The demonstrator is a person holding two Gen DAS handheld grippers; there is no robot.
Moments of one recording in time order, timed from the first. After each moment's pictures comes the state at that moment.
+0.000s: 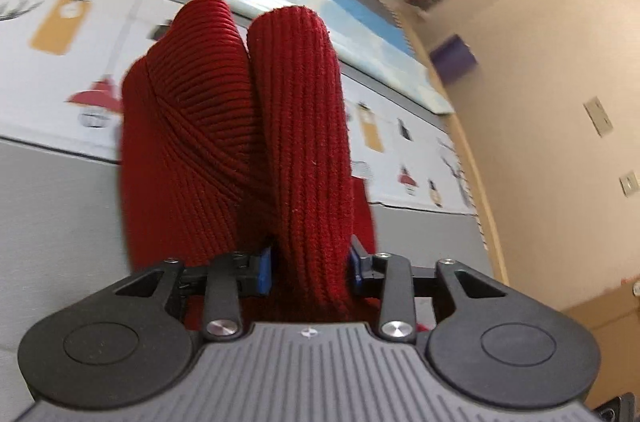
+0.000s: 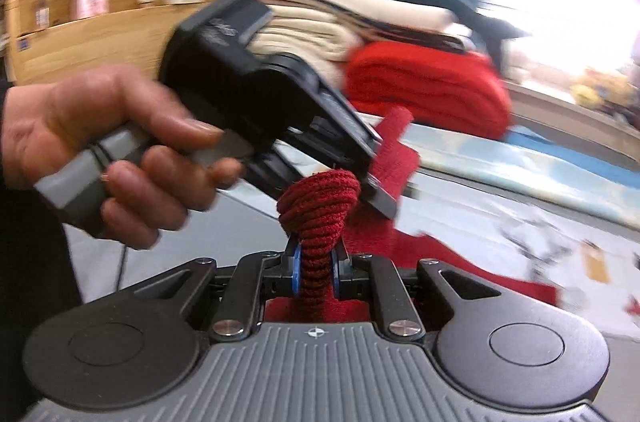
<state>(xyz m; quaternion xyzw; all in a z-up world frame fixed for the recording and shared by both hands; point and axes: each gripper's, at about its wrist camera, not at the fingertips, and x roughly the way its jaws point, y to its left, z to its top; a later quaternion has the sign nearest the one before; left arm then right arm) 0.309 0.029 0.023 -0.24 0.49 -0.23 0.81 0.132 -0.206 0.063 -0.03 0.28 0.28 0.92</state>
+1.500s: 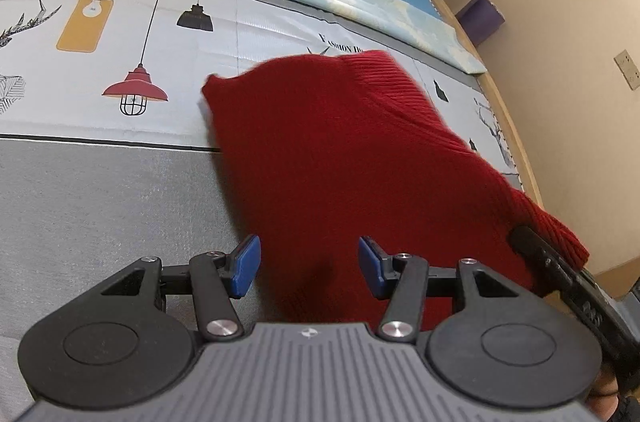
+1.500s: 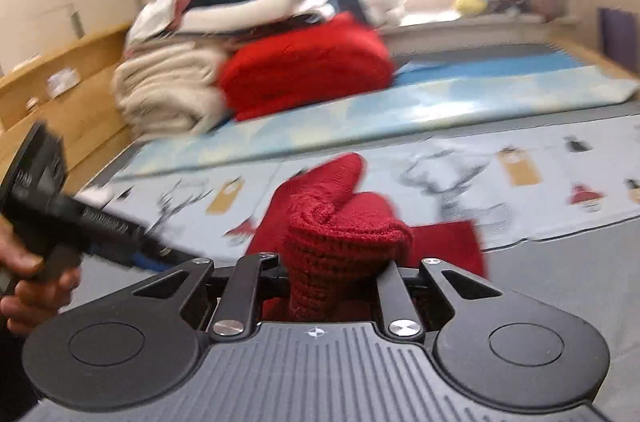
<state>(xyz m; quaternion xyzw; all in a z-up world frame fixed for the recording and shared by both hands) 0.300 0.046 0.016 -0.17 0.53 -0.20 0.81 0.177 -0.318 0.058 0.14 0.33 0.14 0.92</state>
